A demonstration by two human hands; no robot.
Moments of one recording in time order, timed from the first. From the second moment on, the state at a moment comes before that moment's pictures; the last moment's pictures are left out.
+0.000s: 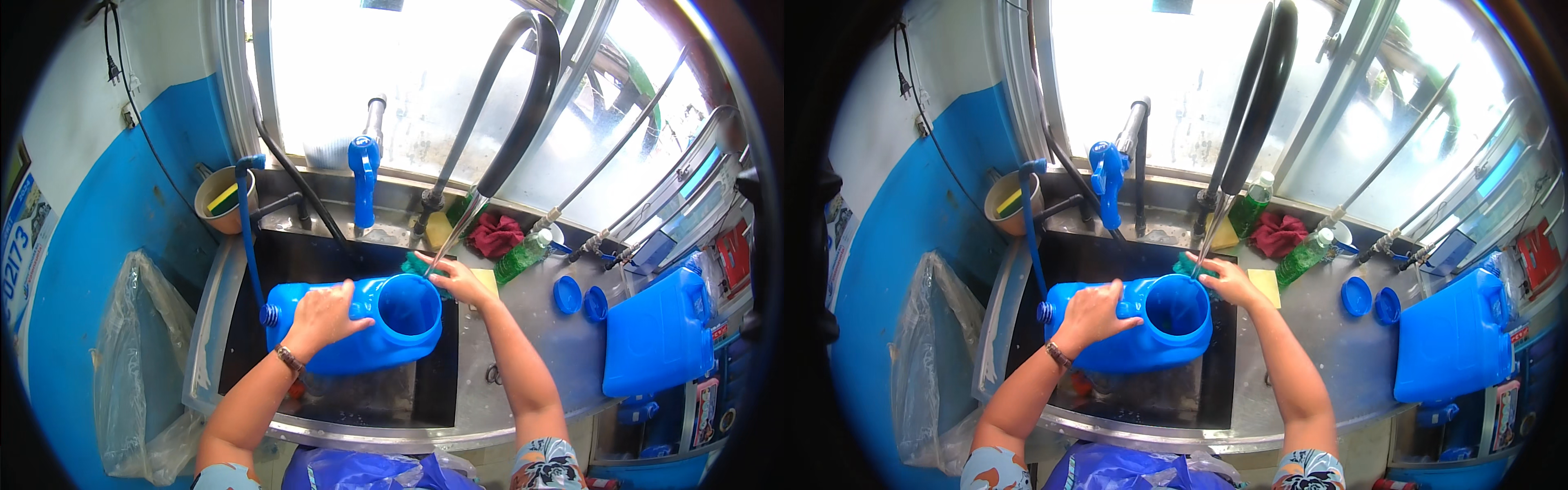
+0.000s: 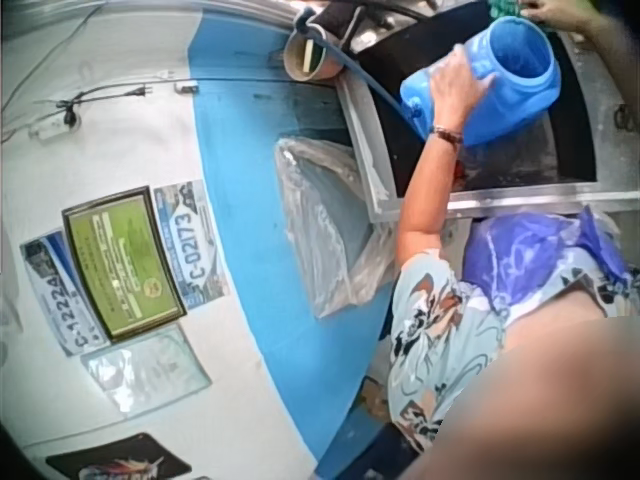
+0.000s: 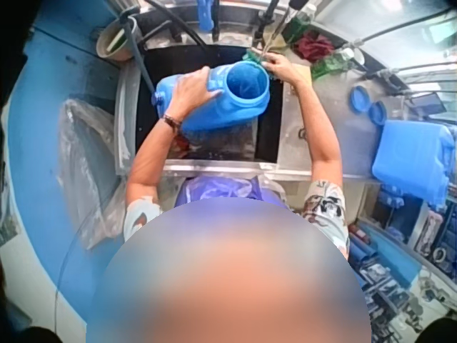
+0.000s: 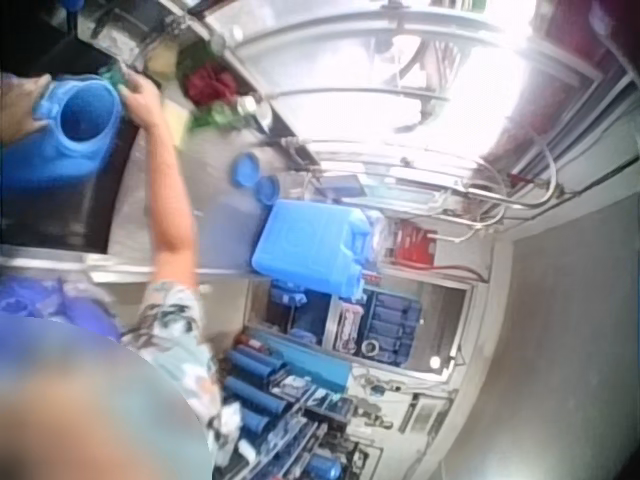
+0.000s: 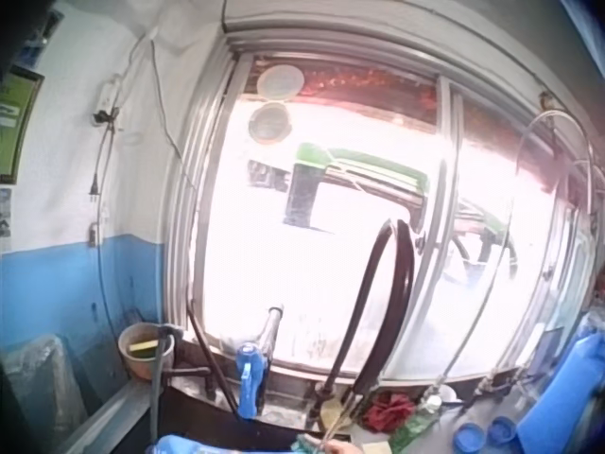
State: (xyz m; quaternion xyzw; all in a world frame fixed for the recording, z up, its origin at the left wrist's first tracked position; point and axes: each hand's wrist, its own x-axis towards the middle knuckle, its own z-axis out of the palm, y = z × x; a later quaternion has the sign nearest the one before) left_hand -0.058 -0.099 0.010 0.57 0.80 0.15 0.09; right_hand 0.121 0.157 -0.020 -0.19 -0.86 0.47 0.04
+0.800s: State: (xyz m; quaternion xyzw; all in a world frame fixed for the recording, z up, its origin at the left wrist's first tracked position) left_hand -0.068 -0.070 -0.014 0.47 0.87 0.15 -0.01; right_hand 0.149 0.069 -0.043 -0.34 -0.88 0.11 0.30
